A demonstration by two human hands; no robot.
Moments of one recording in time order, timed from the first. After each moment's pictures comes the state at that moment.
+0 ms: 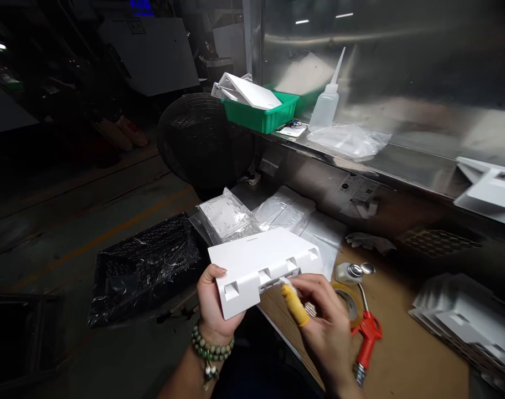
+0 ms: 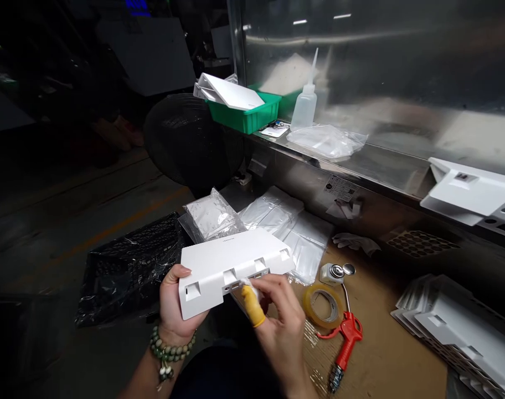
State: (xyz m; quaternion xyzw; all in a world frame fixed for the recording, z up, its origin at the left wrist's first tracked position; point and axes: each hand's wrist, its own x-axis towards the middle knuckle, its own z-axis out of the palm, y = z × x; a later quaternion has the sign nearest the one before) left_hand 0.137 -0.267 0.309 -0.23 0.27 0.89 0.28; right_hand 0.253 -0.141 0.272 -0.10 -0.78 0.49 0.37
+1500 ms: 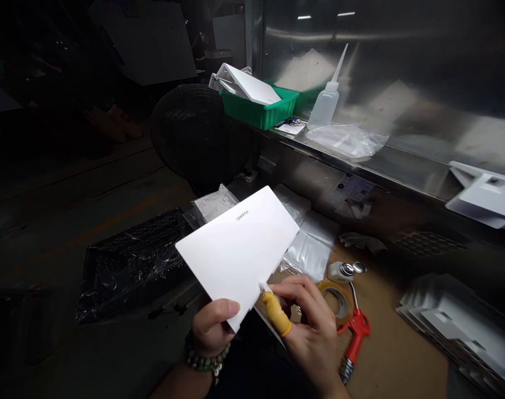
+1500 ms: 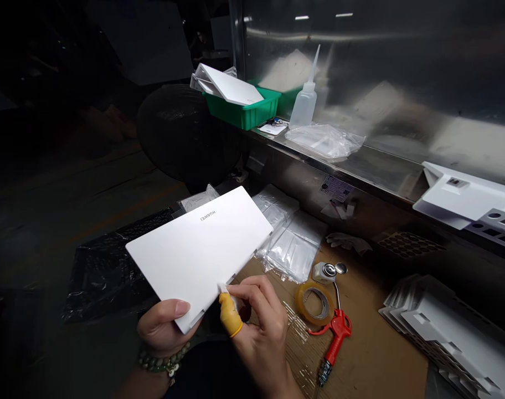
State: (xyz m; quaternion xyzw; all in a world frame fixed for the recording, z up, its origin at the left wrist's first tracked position) left_hand 0.163 -0.269 0.301 -0.02 0.35 0.92 0.18; right_hand 0.250 -0.158 0.296 -0.07 -0.78 0.52 0.35
